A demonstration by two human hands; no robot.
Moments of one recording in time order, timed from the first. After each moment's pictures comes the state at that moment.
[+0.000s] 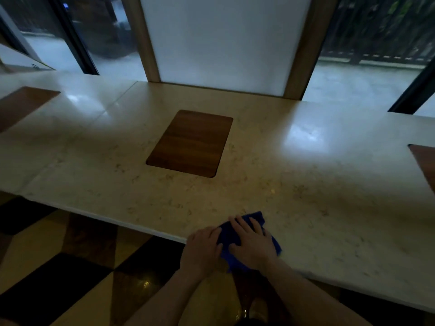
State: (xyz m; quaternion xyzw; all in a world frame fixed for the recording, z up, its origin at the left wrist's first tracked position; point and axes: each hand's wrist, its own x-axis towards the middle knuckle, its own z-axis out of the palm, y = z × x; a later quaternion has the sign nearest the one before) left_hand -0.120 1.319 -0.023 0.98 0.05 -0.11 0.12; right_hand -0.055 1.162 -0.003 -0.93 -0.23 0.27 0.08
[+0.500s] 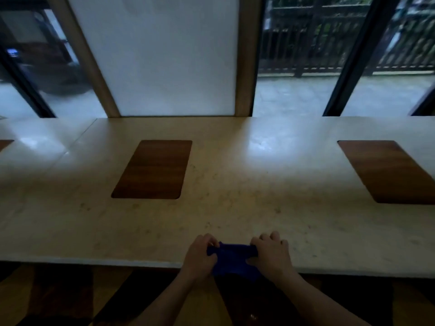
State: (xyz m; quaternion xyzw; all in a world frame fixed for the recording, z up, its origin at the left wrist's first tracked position) left_hand -0.100 1.248 0.032 0.91 0.04 -0.10 0.39; right_hand -0.073 1.039 0.045 -0.98 -0.10 0.17 0.08
